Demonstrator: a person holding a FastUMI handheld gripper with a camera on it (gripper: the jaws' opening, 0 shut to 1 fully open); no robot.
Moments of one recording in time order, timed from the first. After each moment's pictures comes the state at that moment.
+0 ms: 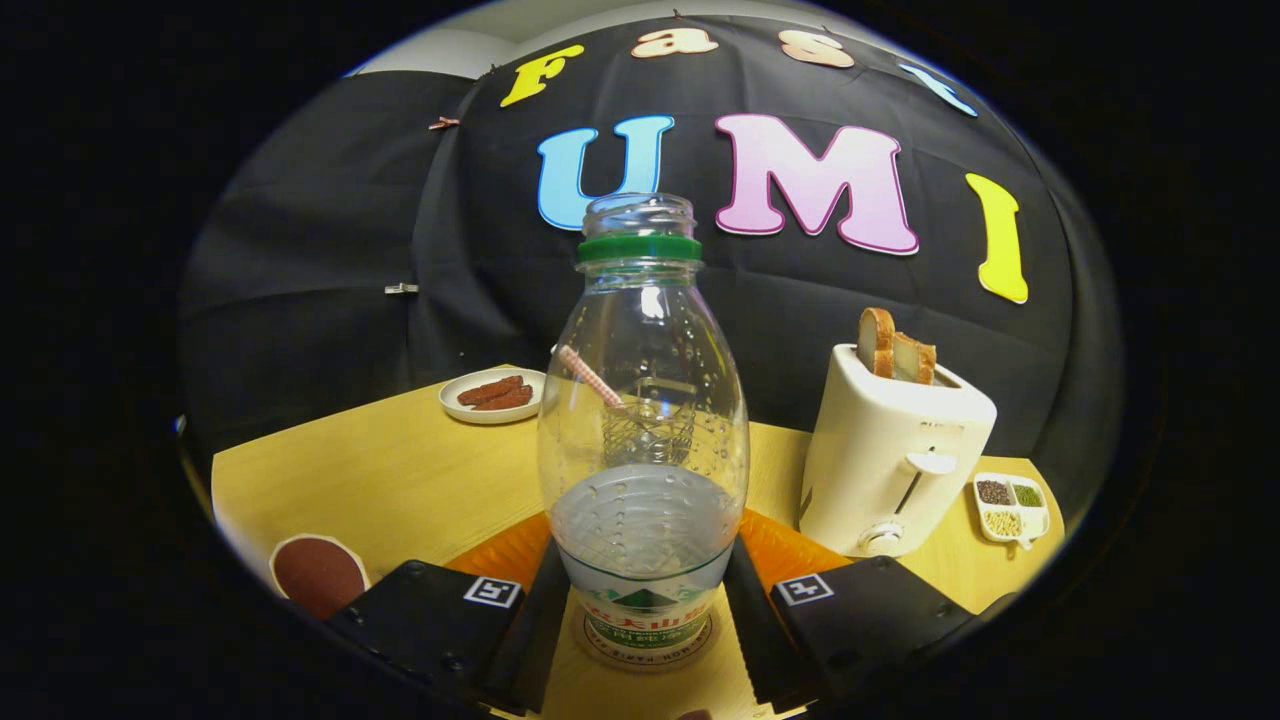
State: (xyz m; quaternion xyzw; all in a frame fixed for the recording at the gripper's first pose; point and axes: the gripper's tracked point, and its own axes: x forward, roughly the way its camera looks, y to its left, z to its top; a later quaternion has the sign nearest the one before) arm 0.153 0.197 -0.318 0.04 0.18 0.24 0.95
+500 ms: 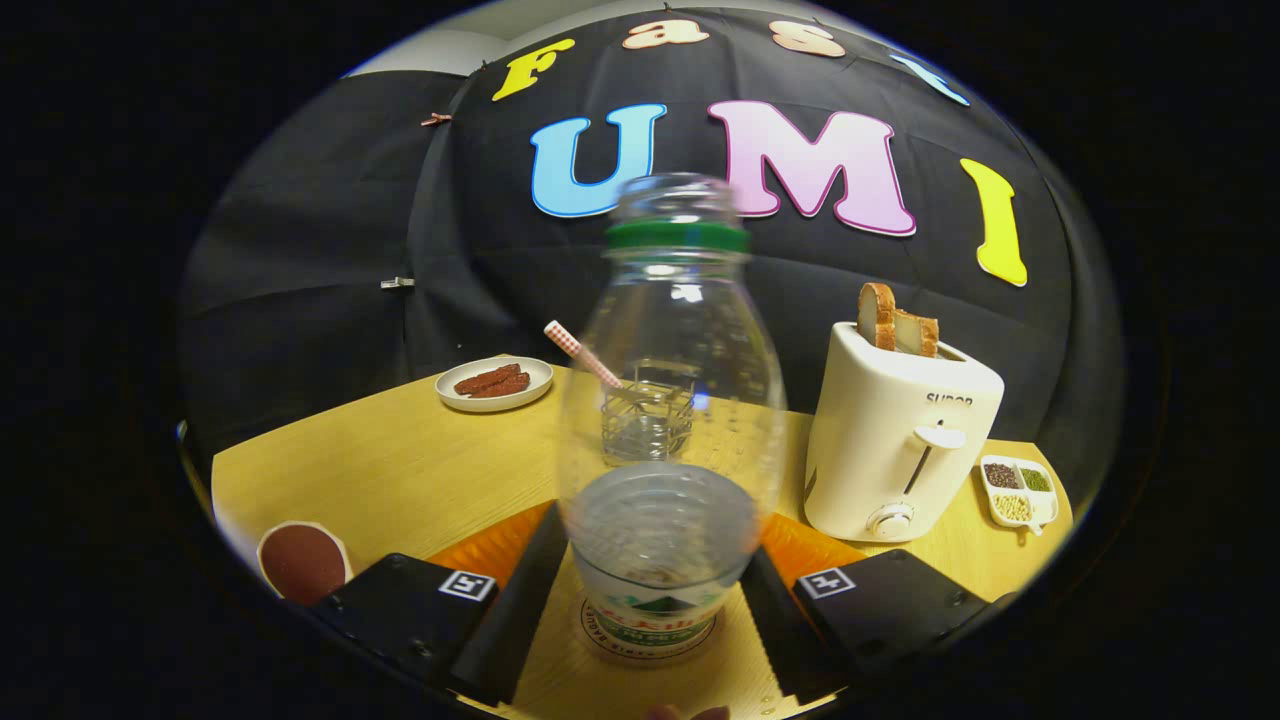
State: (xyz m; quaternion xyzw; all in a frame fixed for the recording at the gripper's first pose) arm 0.146 0.197 -0.331 0.05 0.20 0.25 0.95
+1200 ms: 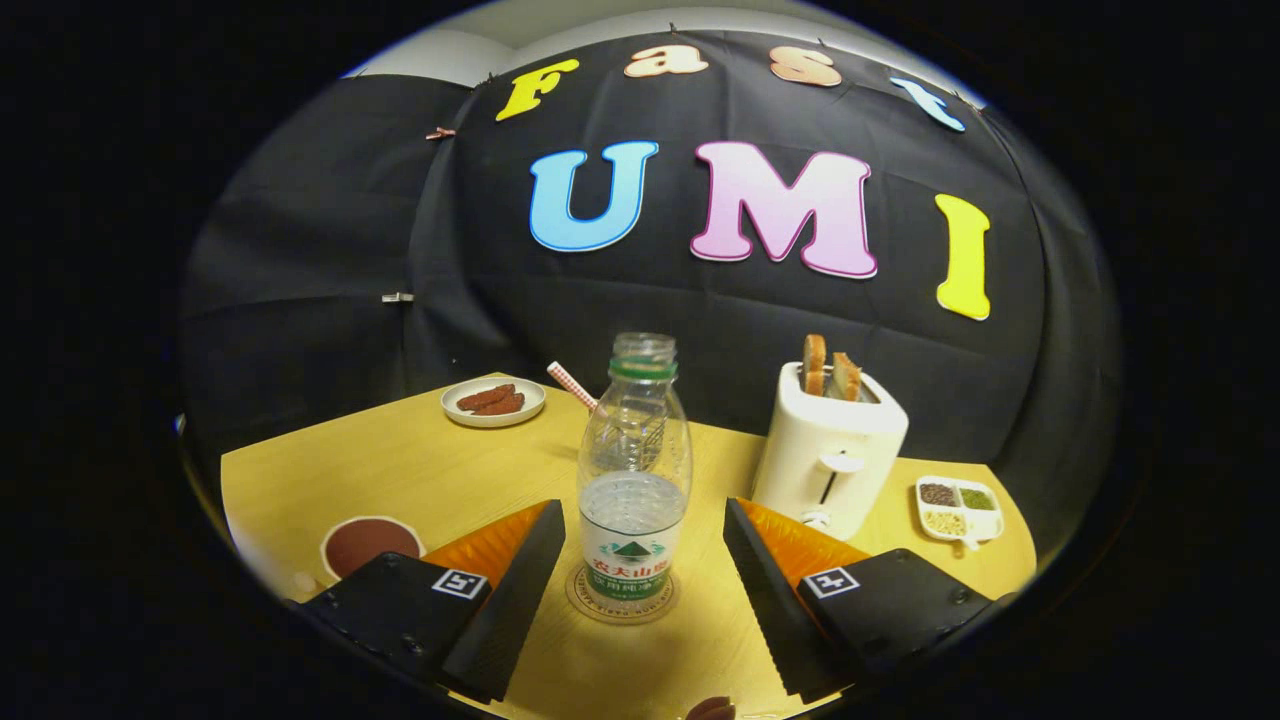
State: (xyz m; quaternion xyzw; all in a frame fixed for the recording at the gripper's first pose) arm 0.097 0.130 -0.256 0.04 0.16 0.21 0.96
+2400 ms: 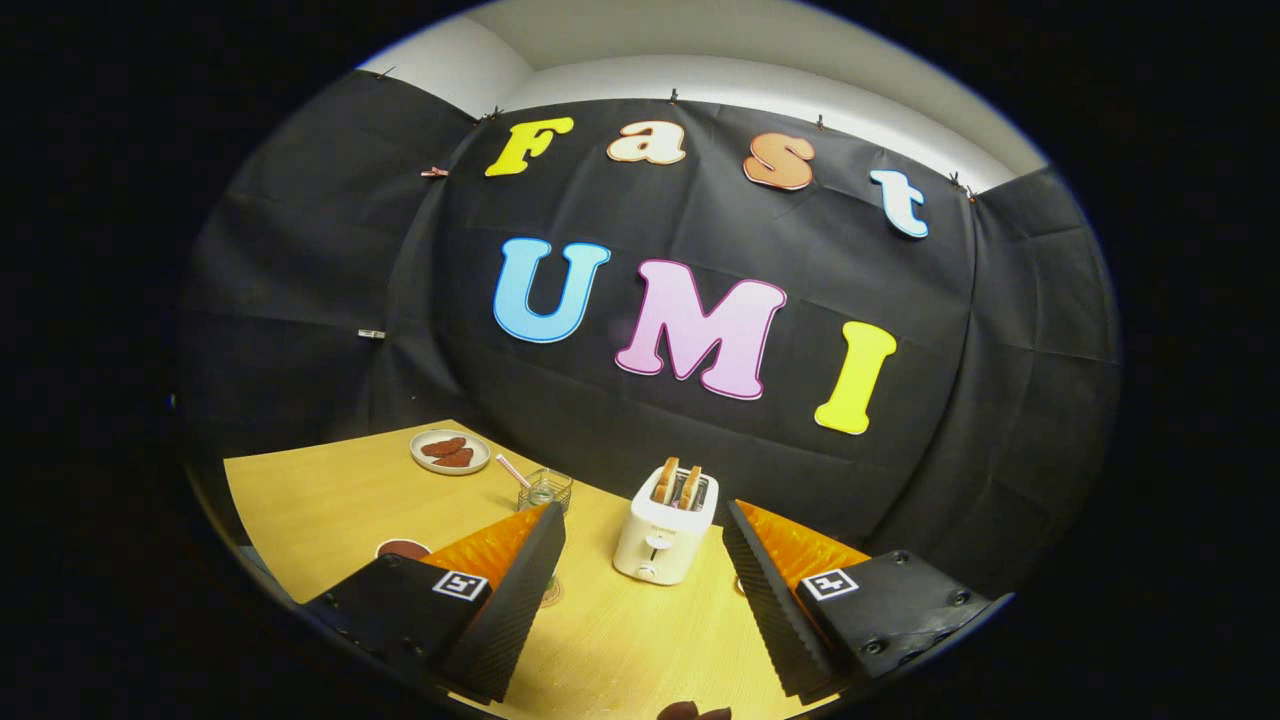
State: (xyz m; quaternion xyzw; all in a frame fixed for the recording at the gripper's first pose) arm 0.030 0.001 -0.082 -0.03 0.09 0.14 0.99
